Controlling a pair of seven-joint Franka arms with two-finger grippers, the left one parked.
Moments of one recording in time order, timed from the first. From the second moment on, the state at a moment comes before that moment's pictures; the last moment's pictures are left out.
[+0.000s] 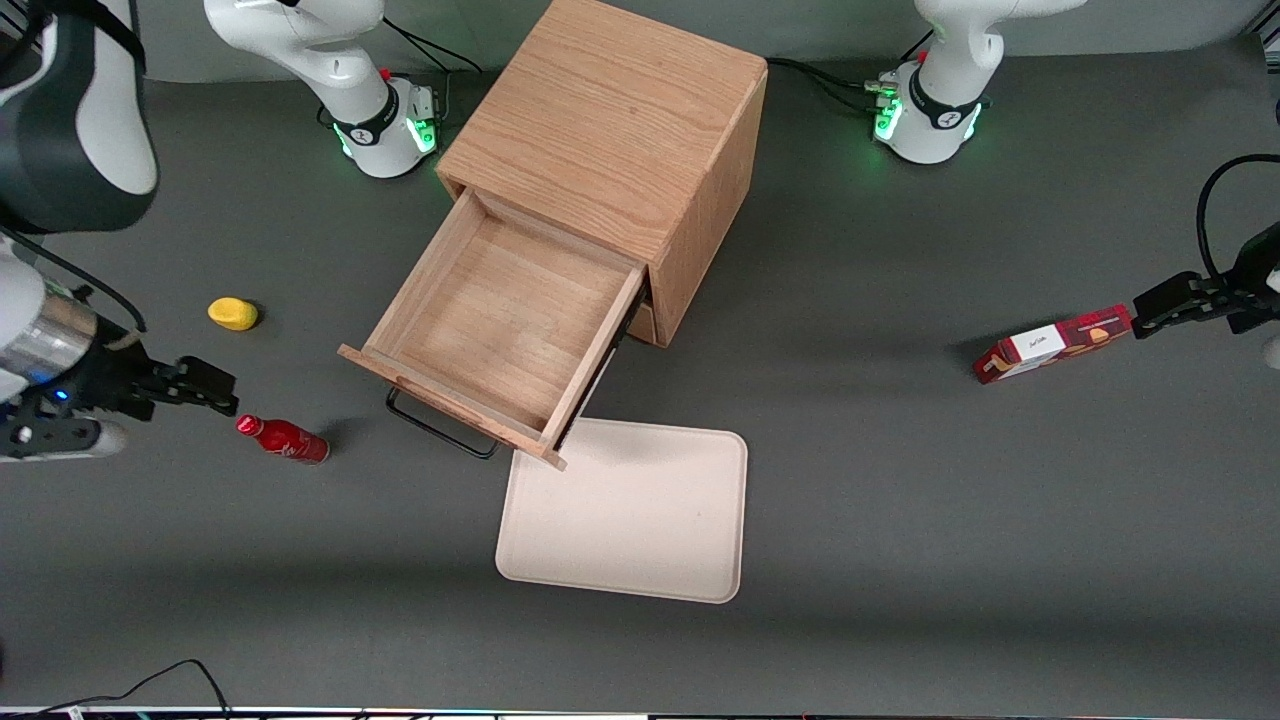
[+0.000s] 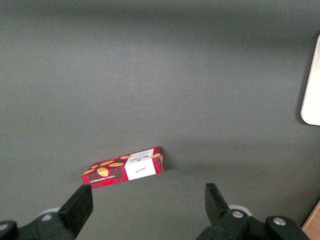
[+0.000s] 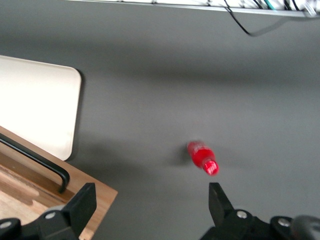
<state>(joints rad) 0.15 0.30 -0.08 -1.35 0.00 1.73 -0.01</state>
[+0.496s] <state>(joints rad) 0.15 0.46 -0.09 -1.24 0.23 1.73 -0.40</state>
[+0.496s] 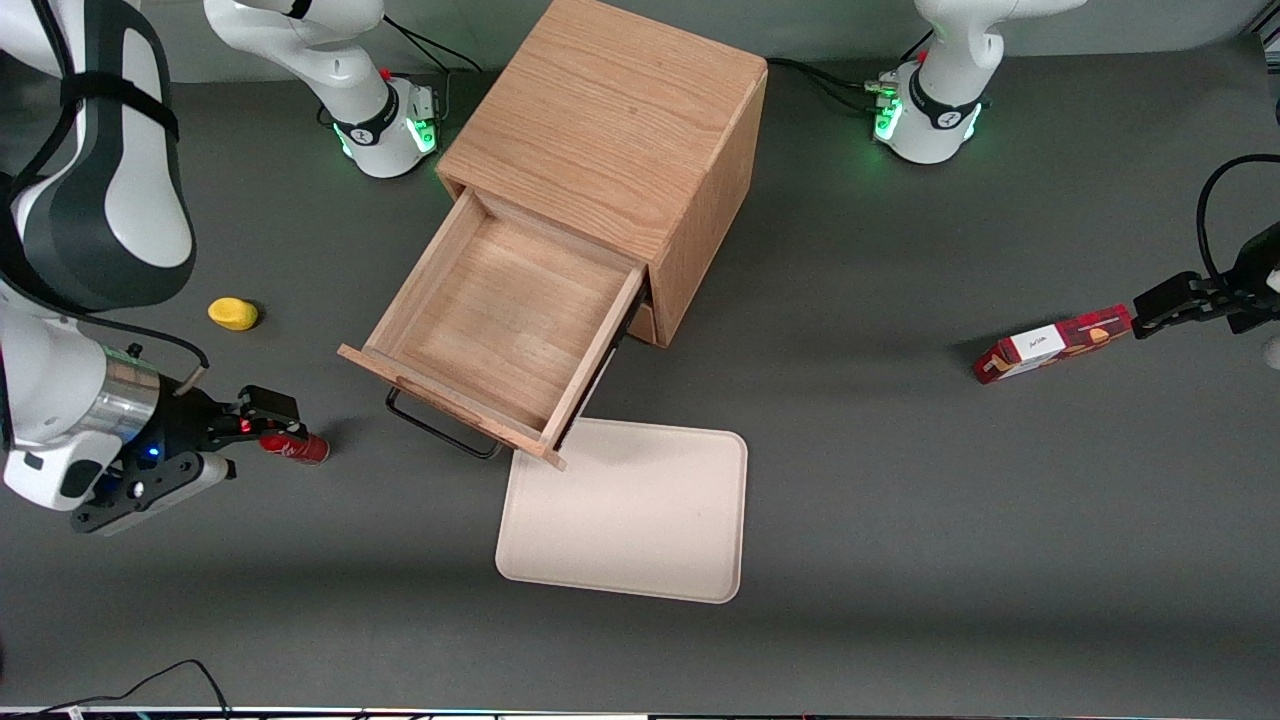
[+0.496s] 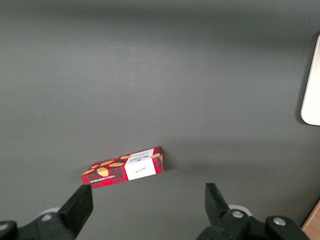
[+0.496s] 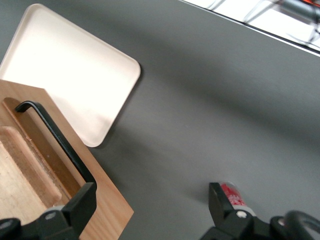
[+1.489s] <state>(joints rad) 0.12 0.68 0.00 -1.18 0.43 1.66 -0.72</state>
